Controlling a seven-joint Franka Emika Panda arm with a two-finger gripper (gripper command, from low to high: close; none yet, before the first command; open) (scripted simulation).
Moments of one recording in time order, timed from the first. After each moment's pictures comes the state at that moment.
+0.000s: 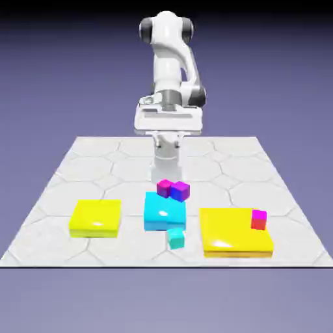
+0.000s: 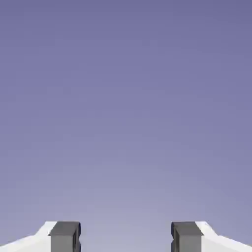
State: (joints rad) arm 0.02 -0.53 0.00 -2.79 0.00 3.02 0.73
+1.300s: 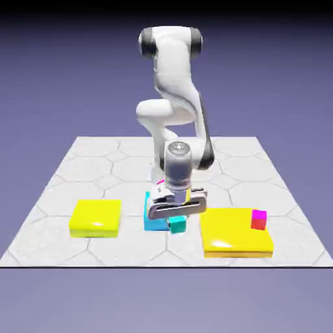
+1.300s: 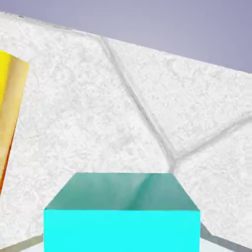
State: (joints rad) arm 0.16 0.19 0.02 -2.49 -0.01 2.62 0.63
